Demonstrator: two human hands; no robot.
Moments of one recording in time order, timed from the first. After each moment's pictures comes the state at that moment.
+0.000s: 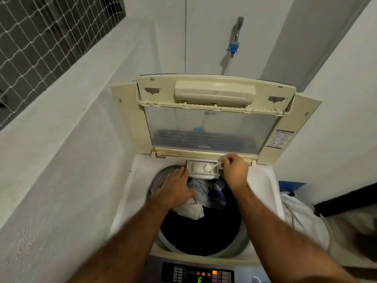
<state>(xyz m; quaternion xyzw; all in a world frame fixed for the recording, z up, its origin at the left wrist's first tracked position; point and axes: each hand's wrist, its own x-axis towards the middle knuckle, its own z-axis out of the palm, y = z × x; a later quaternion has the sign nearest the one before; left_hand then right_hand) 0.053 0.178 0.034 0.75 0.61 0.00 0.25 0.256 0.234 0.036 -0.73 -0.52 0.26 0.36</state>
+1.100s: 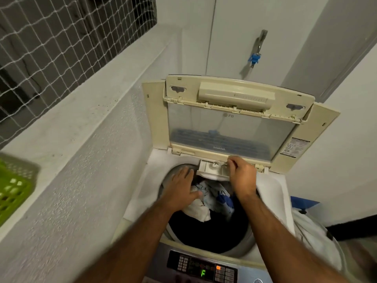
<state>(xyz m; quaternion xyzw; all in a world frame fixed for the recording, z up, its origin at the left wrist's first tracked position) 0.039 0.140 0.044 0.73 0.64 0.07 0.23 0.242 0.204 0.052 -0.64 -0.65 0.15 0.37</state>
